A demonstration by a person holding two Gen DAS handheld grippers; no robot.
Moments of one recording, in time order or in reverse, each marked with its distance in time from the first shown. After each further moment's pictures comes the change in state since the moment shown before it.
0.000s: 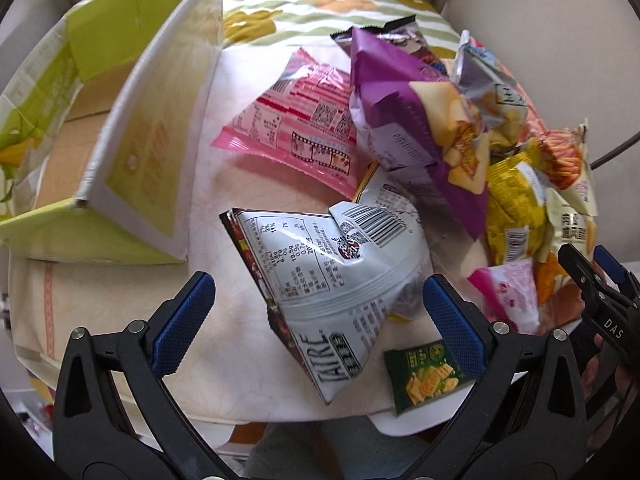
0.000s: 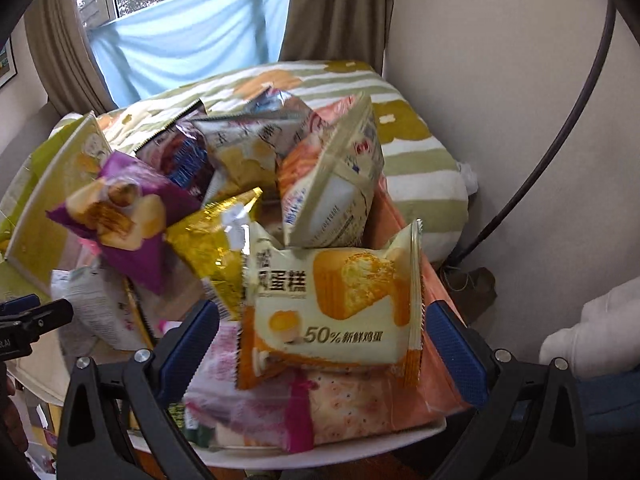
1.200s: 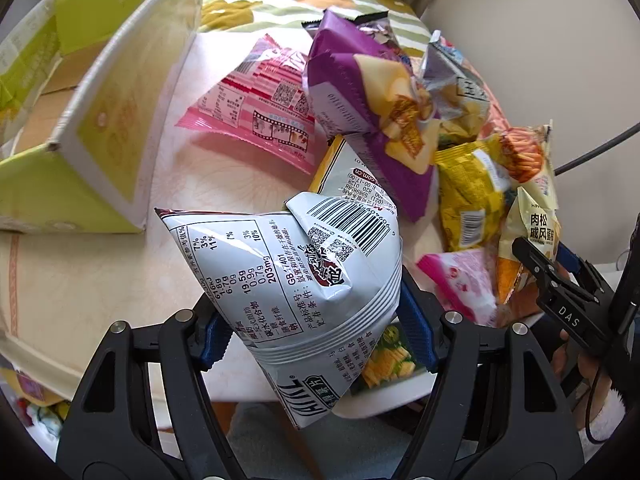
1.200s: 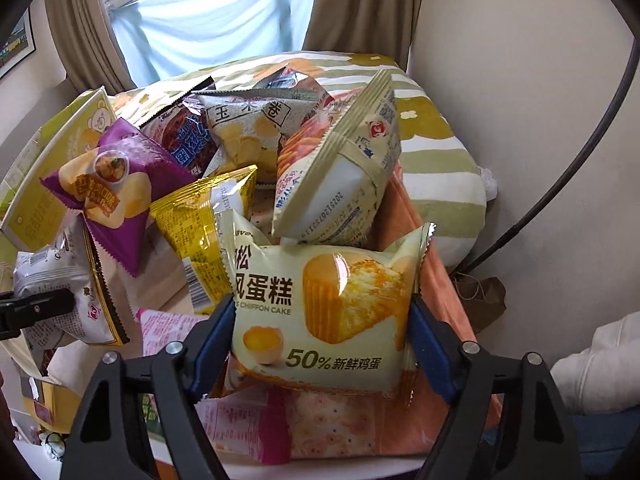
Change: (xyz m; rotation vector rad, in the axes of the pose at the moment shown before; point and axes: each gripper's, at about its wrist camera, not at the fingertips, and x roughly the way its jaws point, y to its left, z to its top) left arm -0.018 -0.004 -0.021 -0.042 -0.003 -0.150; right arm 0.011 -0.008 -0.003 -0.086 -0.007 0.049
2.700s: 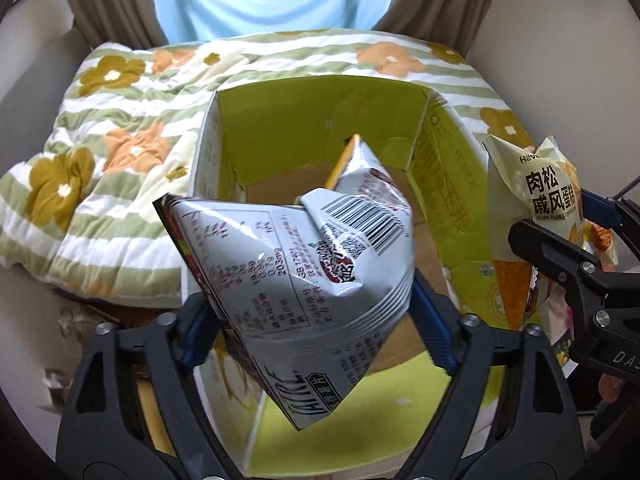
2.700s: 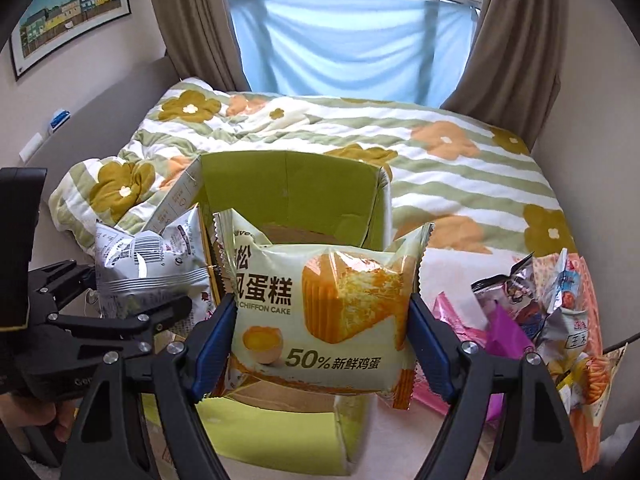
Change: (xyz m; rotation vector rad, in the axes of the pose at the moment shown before) left arm -0.112 0.256 0.157 0.157 -0.129 0.174; right arm -0.011 0.367 0.145 -0.197 -0.046 0.195
